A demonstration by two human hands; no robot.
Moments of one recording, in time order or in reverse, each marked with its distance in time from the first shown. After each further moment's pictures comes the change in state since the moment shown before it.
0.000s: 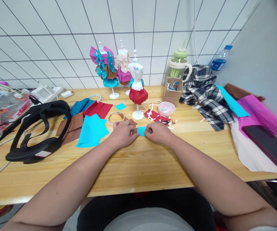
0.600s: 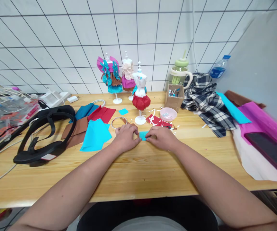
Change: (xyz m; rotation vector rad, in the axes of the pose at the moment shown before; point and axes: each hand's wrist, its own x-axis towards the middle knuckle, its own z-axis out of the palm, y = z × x) left_hand -0.001 0.001 0.002 -0.049 0.045 -0.112; right_hand -0.007 0.017 0.001 0.072 0.166 -0.364
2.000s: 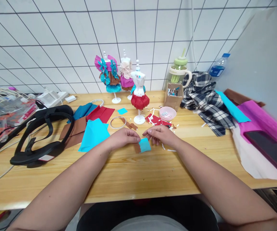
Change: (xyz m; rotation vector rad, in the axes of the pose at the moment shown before) left_hand 0.002 -0.005 -0.022 -0.687 -0.396 -0.088; right_hand 0.003 -0.007 -0.006 0.718 -0.118 0.295
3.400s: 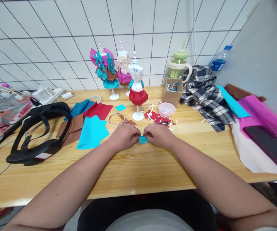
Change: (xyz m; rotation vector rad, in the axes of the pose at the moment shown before) left_hand 0.006 -0.004 0.012 0.844 0.182 0.437; right_hand -0.001 0.003 0.009 -0.866 0.084 -0.208
